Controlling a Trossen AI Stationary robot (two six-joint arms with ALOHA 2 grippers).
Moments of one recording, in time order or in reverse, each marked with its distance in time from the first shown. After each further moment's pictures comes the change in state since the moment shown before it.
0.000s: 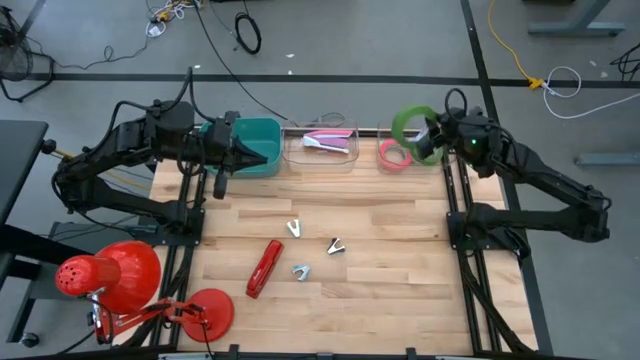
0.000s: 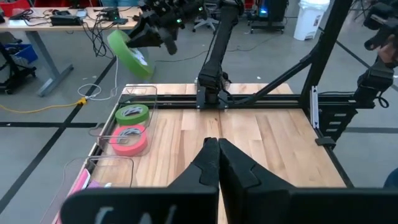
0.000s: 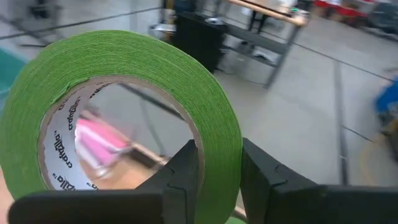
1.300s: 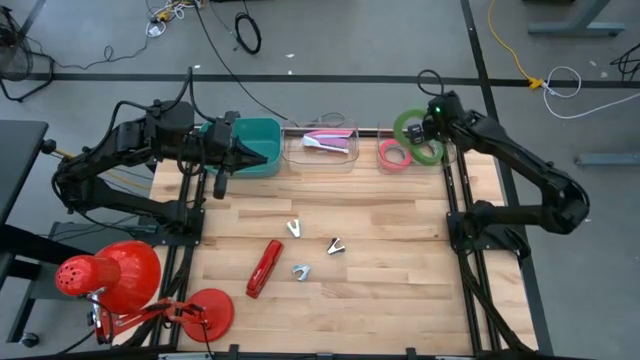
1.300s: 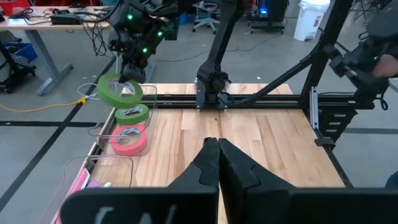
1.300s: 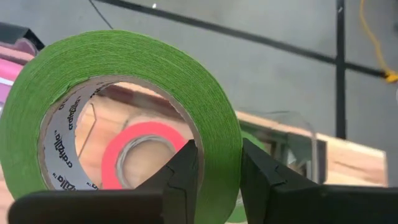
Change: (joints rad) left arm 0.000 0.000 0.000 0.000 0.000 -0.006; right arm -0.414 0.322 0.000 -0.147 -0.295 0.231
